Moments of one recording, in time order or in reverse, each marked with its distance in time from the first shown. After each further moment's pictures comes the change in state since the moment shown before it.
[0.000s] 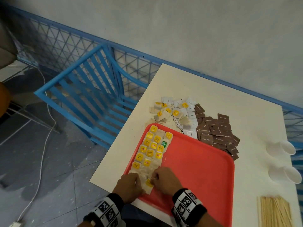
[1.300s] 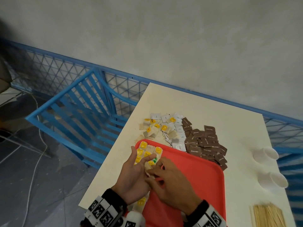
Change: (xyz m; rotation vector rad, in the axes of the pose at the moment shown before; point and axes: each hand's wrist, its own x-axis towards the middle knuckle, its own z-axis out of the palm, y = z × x) left_hand -0.023 0.129 -0.067 -1.740 -0.500 0.023; right_hand -0.071 -0.023 -0.090 -0.028 0.478 -0.460
